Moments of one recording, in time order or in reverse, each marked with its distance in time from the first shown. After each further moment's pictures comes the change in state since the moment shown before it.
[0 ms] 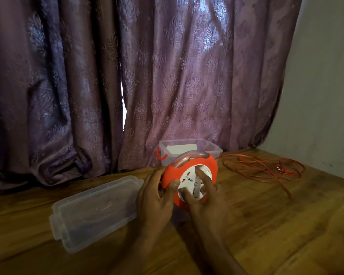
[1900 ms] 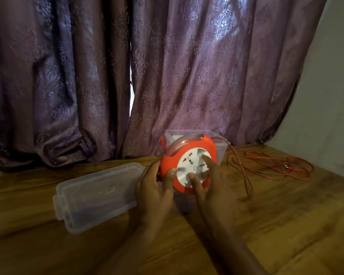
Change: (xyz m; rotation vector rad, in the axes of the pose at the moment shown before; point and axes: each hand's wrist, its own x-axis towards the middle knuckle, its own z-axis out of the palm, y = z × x) left_hand -0.003 -0.008 -0.001 -0.057 0.122 -0.051; right_hand 0.013 -0.002 -0.013 -0.139 0.036 -0.310
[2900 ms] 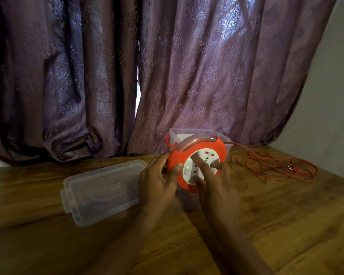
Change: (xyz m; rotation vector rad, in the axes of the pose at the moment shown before) left_hand 0.012 0.002 -0.007 0.018 -0.058 0.076; right_hand -0.001 0.008 0.010 -0.274 -0.087 -0.136
